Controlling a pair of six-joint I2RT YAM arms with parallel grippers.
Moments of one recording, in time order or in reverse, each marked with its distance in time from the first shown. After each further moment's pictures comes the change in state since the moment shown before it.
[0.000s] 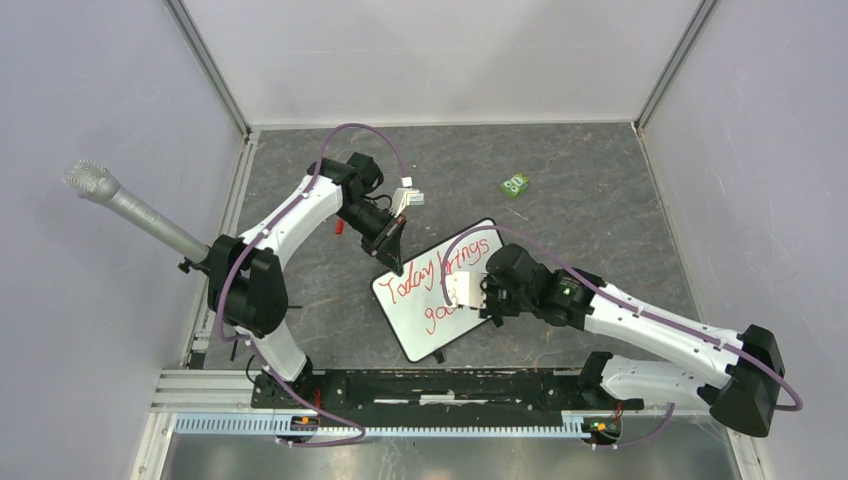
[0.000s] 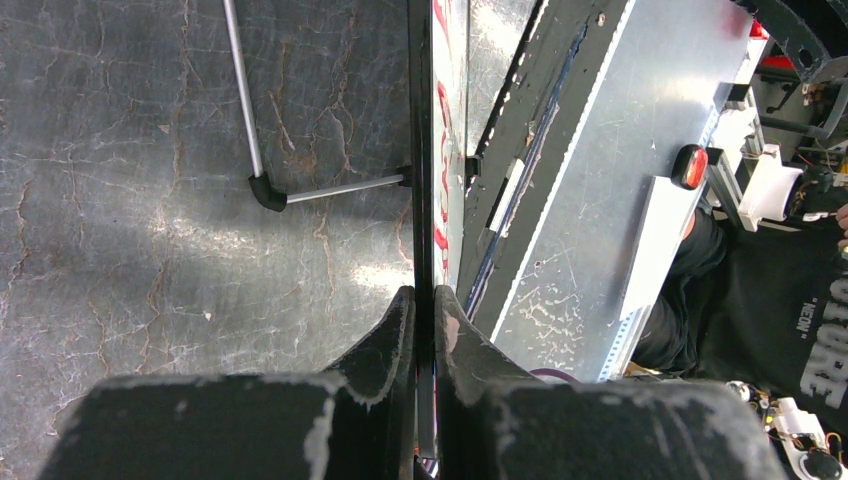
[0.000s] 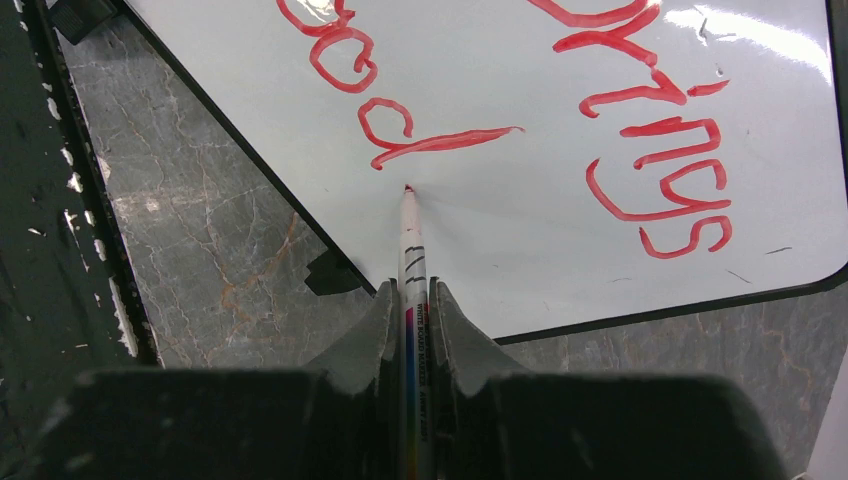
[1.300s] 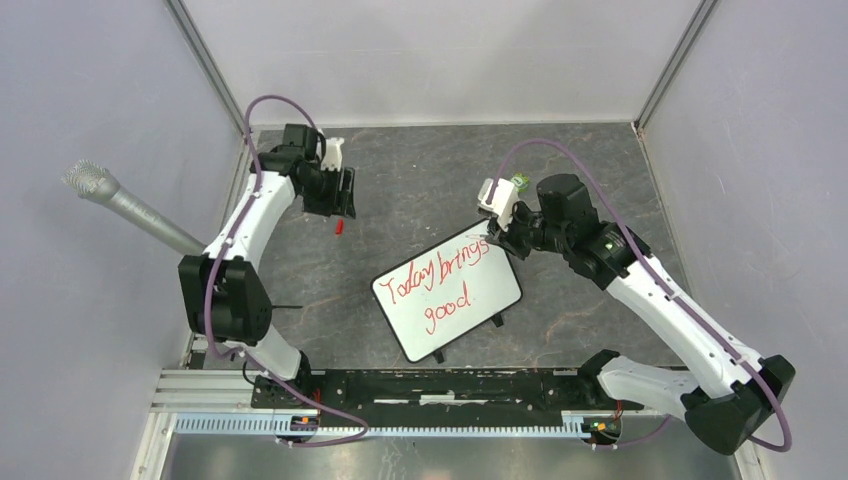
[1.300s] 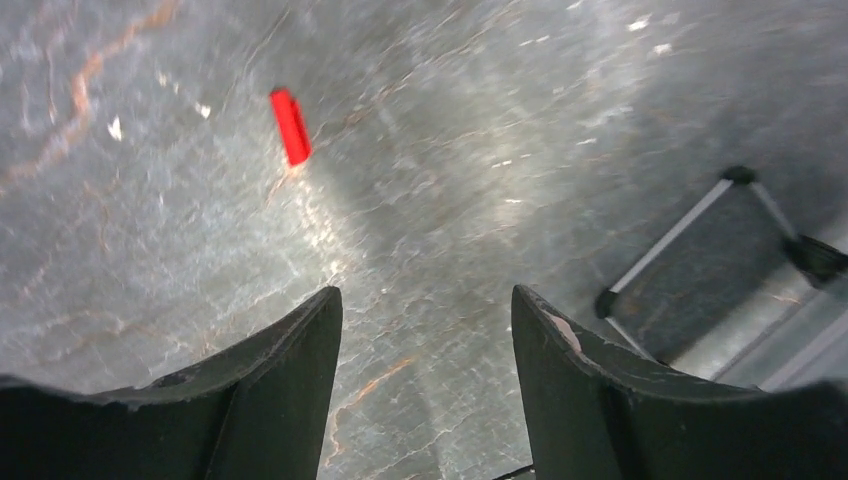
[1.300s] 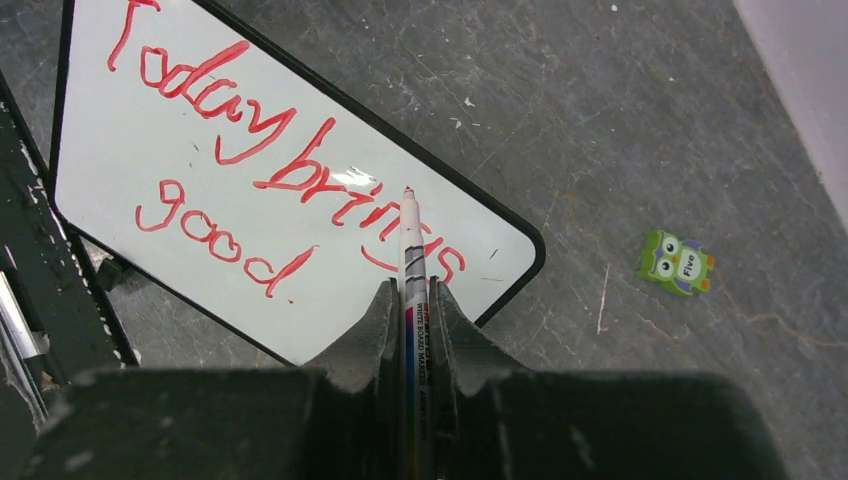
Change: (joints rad) left arm 0.288 -0.107 0.055 0.326 -0.553 -0.413; right arm -0.350 0.000 0.294 0.031 -0.298 0.166
